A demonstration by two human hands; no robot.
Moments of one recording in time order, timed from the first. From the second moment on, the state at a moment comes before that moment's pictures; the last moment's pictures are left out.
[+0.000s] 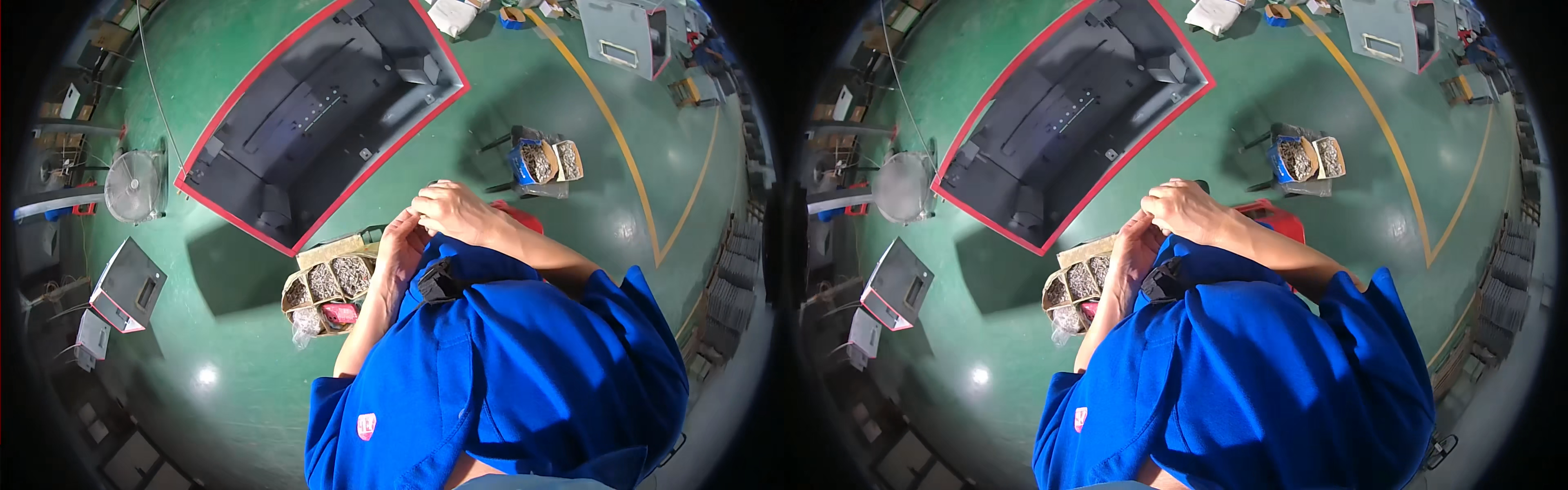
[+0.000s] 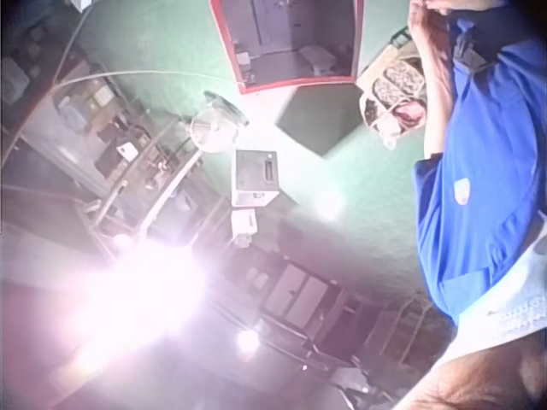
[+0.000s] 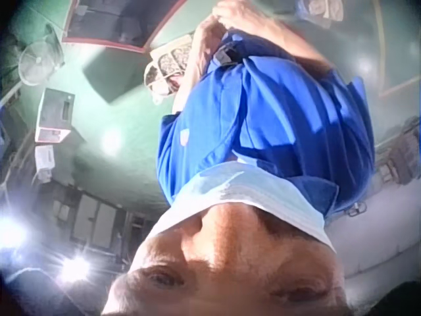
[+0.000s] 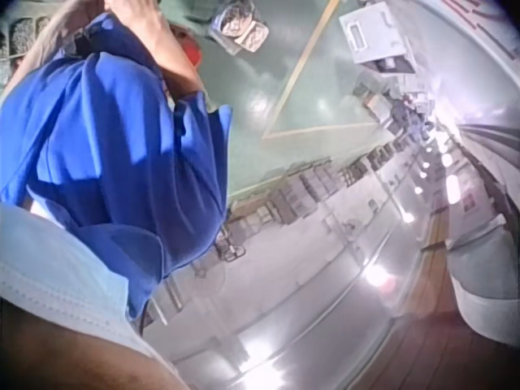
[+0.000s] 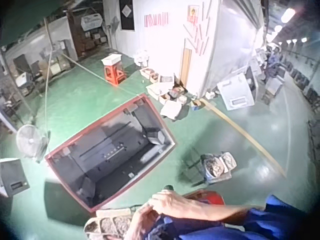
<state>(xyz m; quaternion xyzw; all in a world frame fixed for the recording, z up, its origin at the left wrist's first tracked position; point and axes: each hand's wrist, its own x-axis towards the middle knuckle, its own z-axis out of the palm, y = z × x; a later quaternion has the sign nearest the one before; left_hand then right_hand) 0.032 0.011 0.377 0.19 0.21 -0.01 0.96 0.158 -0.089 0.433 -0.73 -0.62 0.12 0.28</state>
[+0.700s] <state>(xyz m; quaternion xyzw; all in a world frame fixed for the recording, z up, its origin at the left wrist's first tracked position) 0.138 -0.007 0.346 0.27 0.20 -0.02 0.94 0.286 -0.114 0.407 -0.71 -0.50 0.26 0.42</state>
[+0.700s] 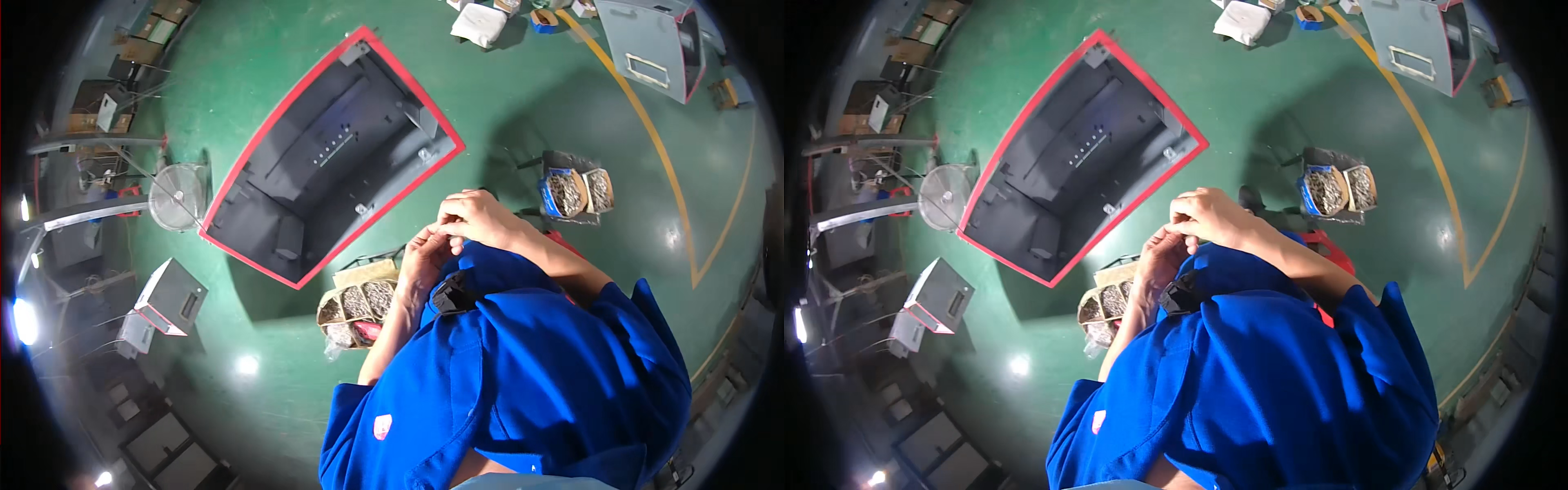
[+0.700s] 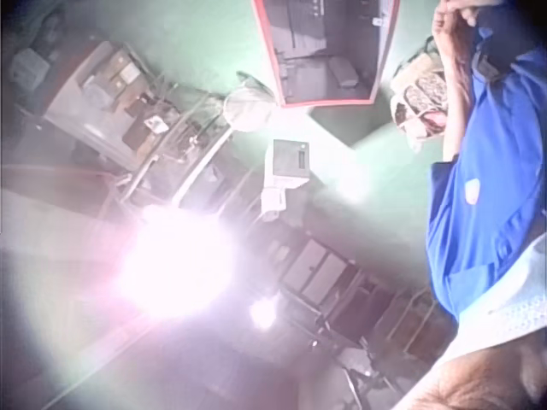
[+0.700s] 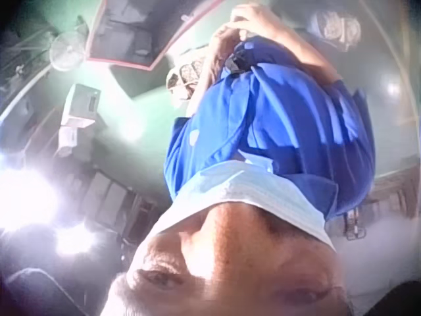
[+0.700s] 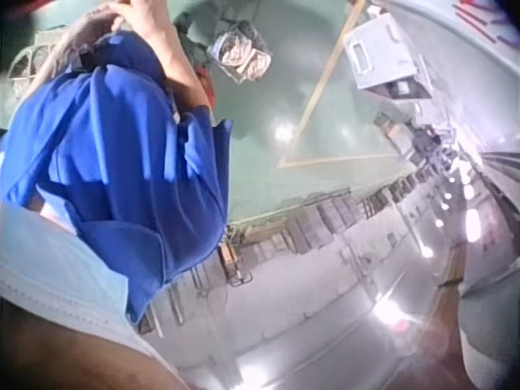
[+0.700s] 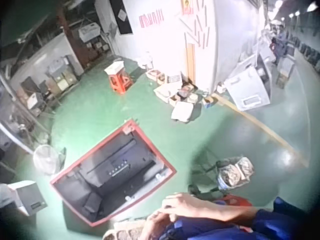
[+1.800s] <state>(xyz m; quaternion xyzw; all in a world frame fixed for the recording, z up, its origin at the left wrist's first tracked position) 0.278 -0.001 0.277 0.29 0.28 -0.02 0.92 0.432 -0.127 0.348 -0.64 -0.38 0.44 0.51</state>
